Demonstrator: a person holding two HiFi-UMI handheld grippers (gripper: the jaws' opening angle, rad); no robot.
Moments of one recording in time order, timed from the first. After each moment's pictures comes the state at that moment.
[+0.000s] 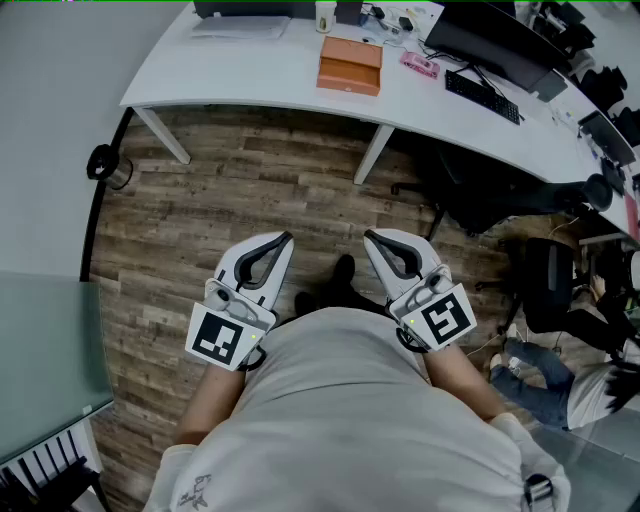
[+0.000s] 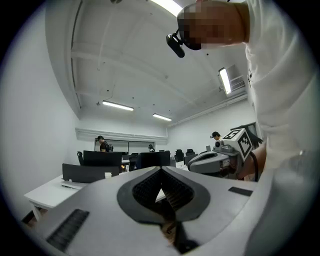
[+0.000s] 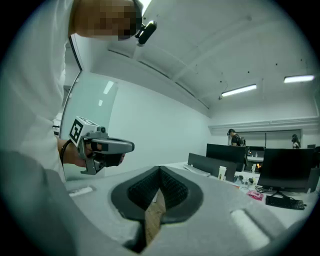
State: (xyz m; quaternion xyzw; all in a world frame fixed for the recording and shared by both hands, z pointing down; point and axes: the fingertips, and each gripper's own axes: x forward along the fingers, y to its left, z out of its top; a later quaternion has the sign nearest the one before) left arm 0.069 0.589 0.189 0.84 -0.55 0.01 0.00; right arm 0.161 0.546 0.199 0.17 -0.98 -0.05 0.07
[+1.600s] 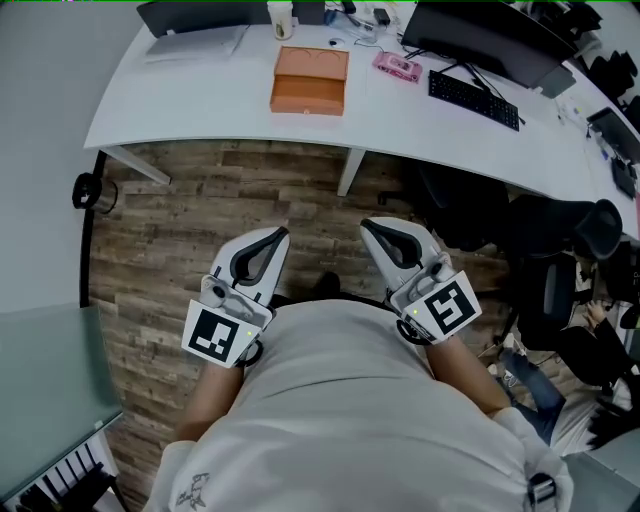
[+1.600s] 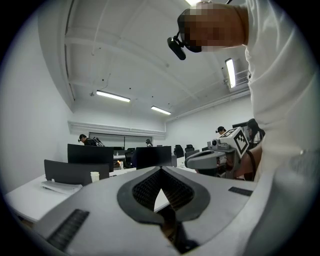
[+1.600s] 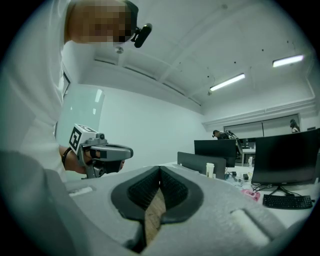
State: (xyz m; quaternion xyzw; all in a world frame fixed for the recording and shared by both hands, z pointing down) left arm 0.145 0.326 0.215 0.85 -0.53 0.03 0.02; right arm 0.234 0.282 0.220 0.18 -0.98 0.00 0.05
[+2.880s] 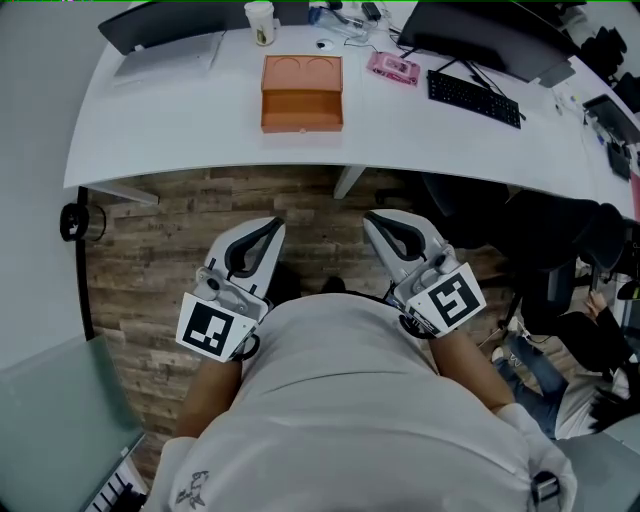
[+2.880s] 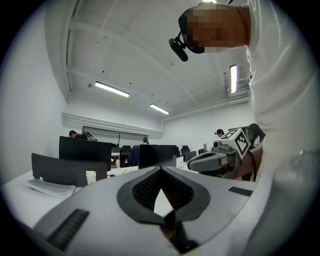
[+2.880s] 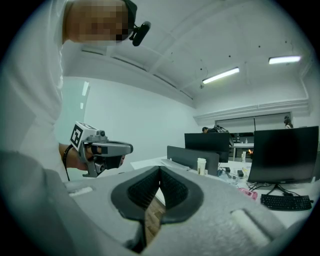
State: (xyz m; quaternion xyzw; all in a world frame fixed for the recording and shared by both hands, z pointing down) left arm 0.060 0.196 0.236 0.87 -0.49 0.02 0.04; right arm 0.162 0.162 0.245 0.22 -0.97 0.01 0.09
